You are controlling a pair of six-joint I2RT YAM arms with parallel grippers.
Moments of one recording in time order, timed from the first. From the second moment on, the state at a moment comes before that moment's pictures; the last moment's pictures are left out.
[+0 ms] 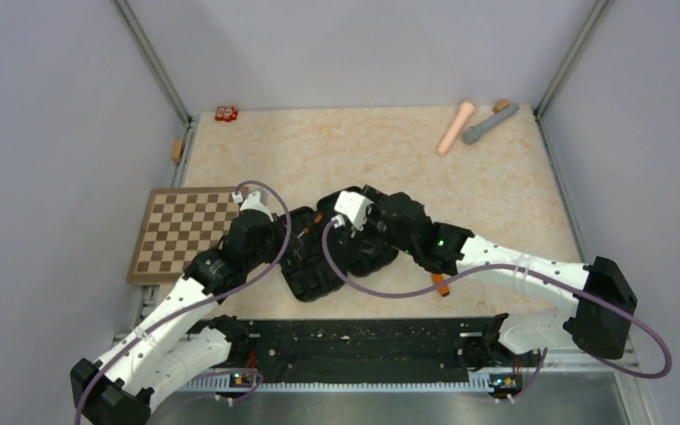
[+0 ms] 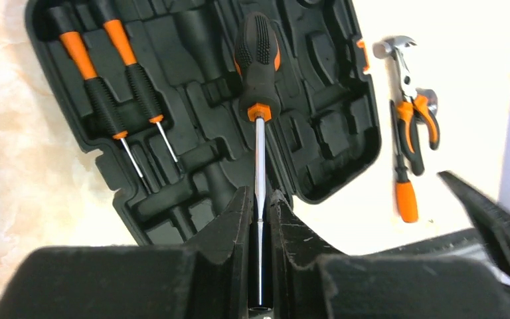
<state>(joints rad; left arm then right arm) -0.56 0.78 0.67 -0.52 -0.06 -0.81 1.01 1.28 0.94 -0.07 0.13 -0.50</state>
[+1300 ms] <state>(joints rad) -0.86 1.14 0.65 -0.33 -0.41 -1.06 0.88 1.33 0.94 -0.09 0.06 -0.04</state>
